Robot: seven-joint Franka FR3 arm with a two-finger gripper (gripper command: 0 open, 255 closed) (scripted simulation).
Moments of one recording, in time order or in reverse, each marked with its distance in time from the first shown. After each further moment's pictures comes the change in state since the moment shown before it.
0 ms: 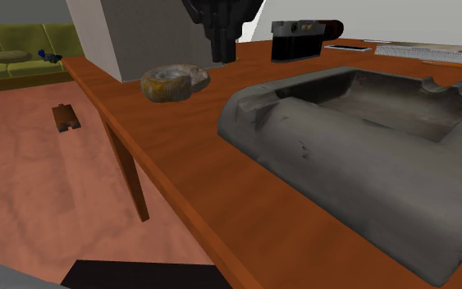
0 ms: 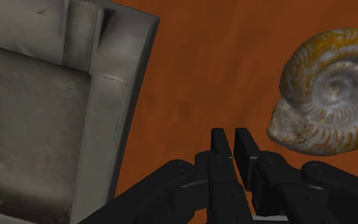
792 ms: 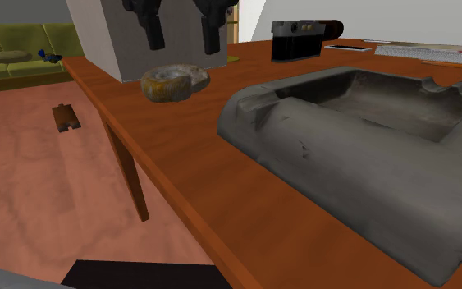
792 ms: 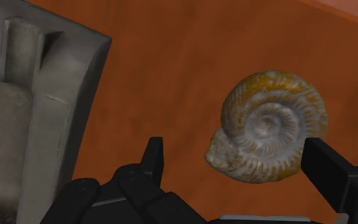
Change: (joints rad) arm 0.049 -0.083 0.078 -0.062 0.053 0.027 0.004
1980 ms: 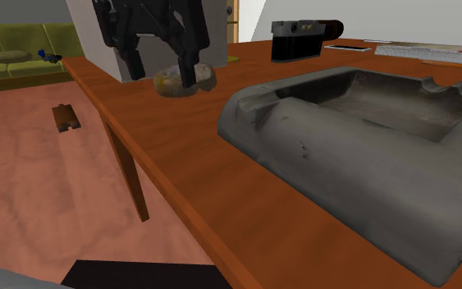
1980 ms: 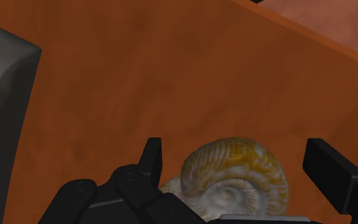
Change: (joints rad) arm -0.013 -0.058 0.087 -0.142 0.074 0.108 -0.032
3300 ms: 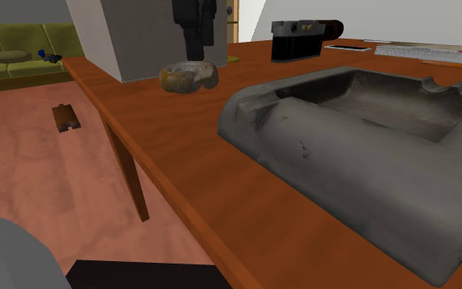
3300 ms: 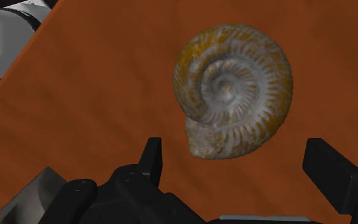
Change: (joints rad) arm -0.431 0.191 0.150 0.206 0.176 -0.022 0.892
